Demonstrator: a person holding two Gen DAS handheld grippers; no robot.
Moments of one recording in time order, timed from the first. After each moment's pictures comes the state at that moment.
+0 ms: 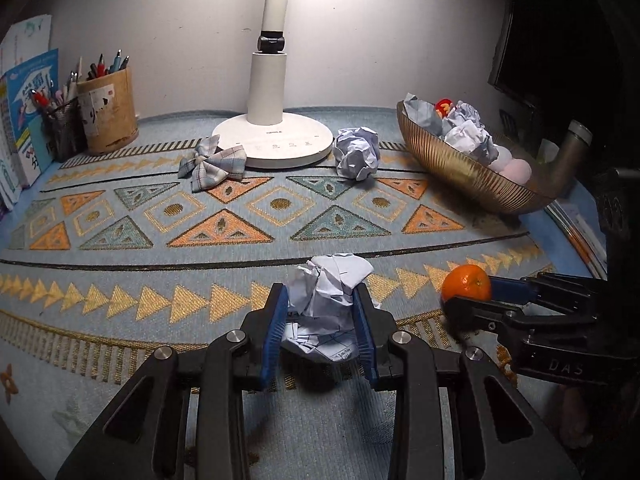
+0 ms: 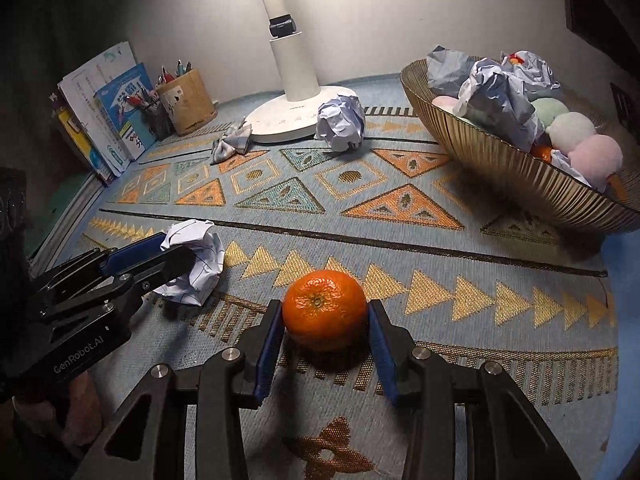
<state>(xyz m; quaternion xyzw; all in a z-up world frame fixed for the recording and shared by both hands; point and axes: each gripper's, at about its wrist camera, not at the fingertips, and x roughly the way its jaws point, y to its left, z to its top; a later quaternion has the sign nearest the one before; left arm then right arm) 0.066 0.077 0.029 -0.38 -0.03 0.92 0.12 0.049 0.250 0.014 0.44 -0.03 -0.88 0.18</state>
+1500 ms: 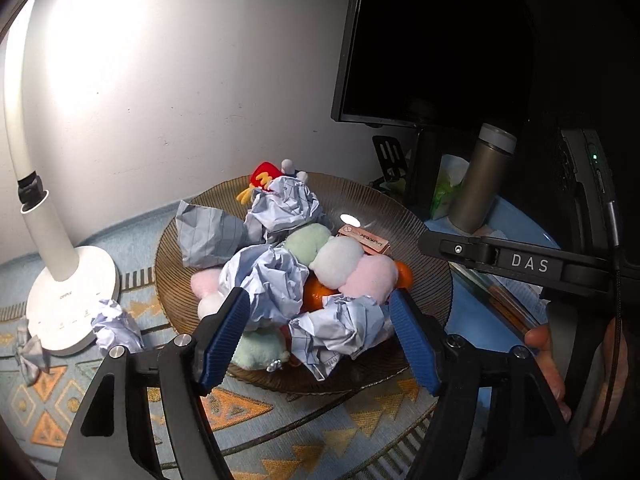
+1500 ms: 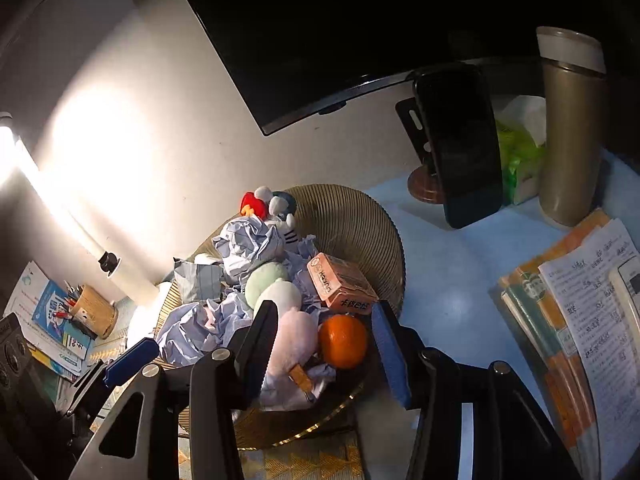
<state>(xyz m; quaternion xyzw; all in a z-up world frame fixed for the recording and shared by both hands) -0.018 0.271 0.100 -0.32 0.02 0.90 0.29 -0.004 0.476 0.093 0.34 -0.20 -0.92 -0.01</state>
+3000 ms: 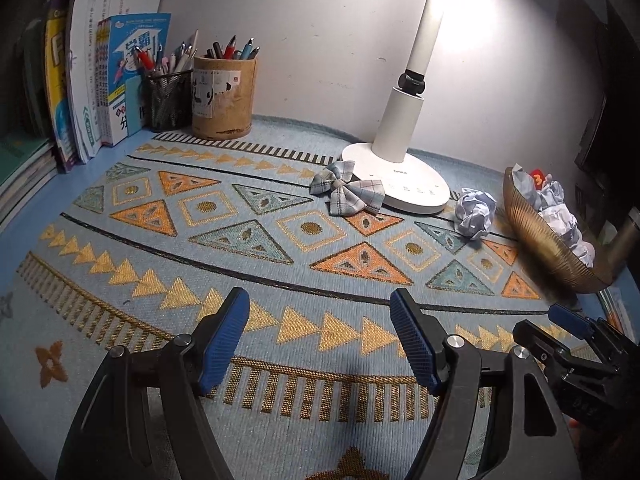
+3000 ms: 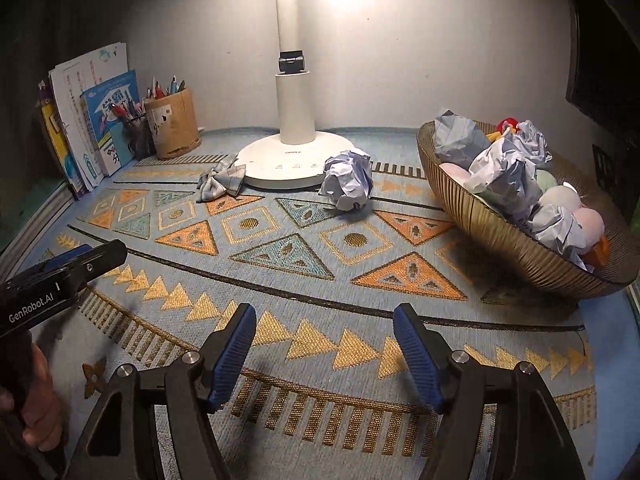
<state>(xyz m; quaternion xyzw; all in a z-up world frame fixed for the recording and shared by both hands) 0.055 -0.007 0.034 -0.35 -0.10 0.93 -0.01 0.039 0.209 0.026 0.37 0.03 -0.92 0.11</state>
